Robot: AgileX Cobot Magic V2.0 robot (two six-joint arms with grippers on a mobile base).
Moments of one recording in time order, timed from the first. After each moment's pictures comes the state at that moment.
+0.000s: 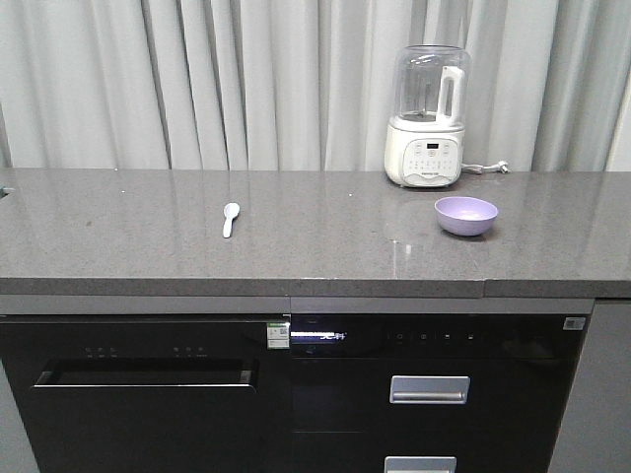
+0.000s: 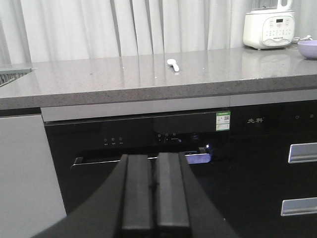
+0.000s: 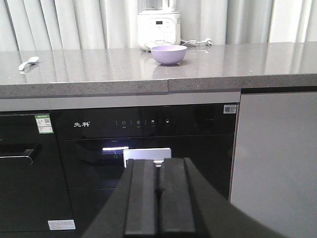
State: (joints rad) left arm -0.06 -0.01 0.03 -0.02 0.11 0.04; right arm -0.05 -0.01 0.03 0.03 0.15 -0.01
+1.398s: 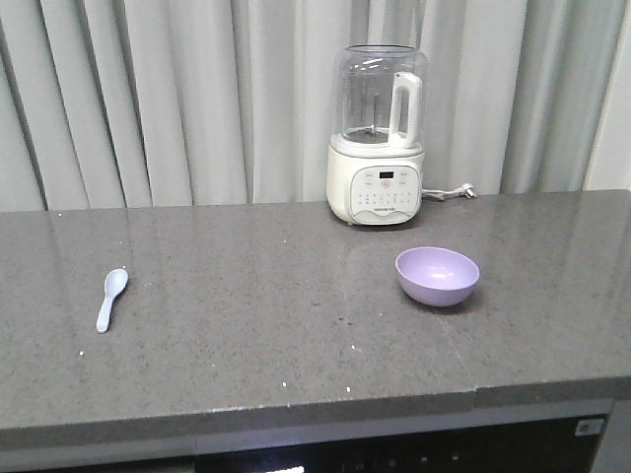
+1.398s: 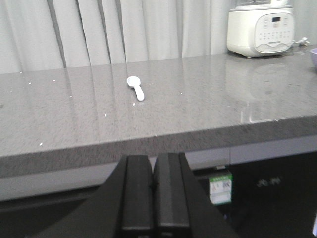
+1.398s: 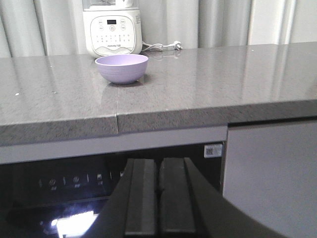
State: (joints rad) left arm -0.06 -0.01 0.03 -0.02 0.11 0.04; right arm -0.05 -0.01 0.03 0.03 0.15 -0.01
